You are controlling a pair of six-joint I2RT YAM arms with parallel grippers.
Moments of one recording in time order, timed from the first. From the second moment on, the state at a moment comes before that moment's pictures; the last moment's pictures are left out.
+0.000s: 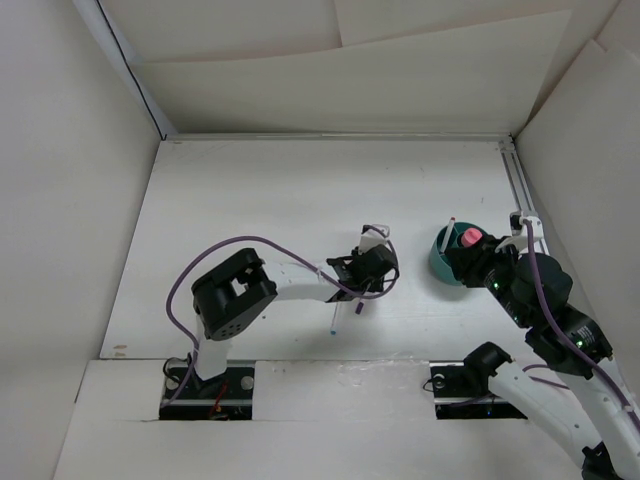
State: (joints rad) left arm -1.10 1.90 1.14 -0.07 -0.39 -0.69; right arm 0.57 0.47 0.90 -0.69 0.26 0.50
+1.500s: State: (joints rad) left arm -1.10 1.98 1.25 -0.19 -0.52 -0.64; right arm 0.57 0.45 0.91 -0.69 0.26 0.50
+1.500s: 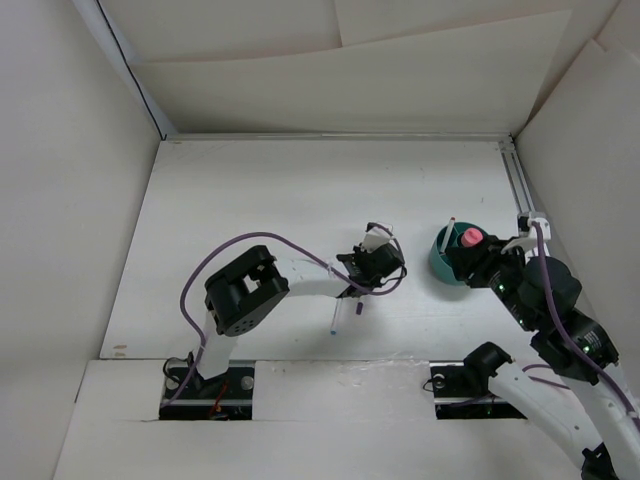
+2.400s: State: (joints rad) left arm -1.12 1.88 1.24 -0.22 -0.51 -0.69; right arm 0.57 0.45 0.94 -0.69 0.26 0.50
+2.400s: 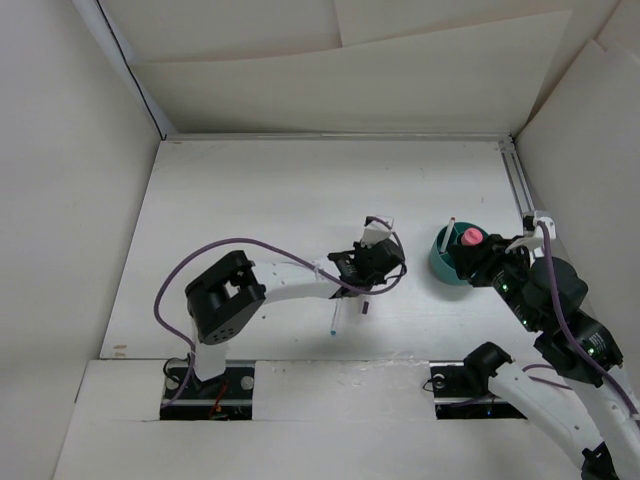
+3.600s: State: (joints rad) left arm -1.06 1.97 1.60 0.36 -0.63 -0.65; right arm 0.57 0.42 0.97 -0.72 0.37 0.52
